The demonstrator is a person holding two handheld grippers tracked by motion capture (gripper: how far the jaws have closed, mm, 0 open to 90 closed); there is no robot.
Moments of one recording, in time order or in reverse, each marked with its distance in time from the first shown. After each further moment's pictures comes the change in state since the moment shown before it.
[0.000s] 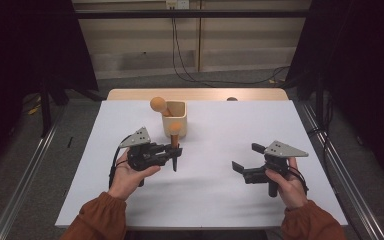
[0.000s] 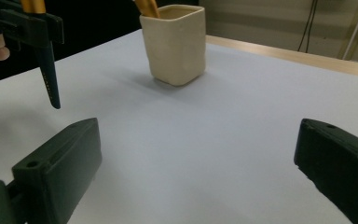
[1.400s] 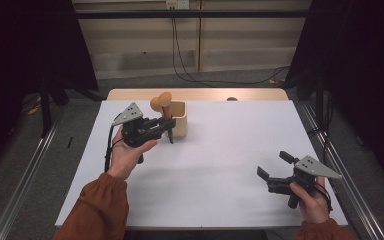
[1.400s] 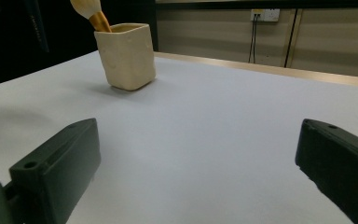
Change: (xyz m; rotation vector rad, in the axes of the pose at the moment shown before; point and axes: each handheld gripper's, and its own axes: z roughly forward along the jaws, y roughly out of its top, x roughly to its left) left arm 0.028 0.049 -0.001 -0.128 0.138 0.018; right arm -0.019 -0.032 -0.056 -0.103 -0.155 0.034
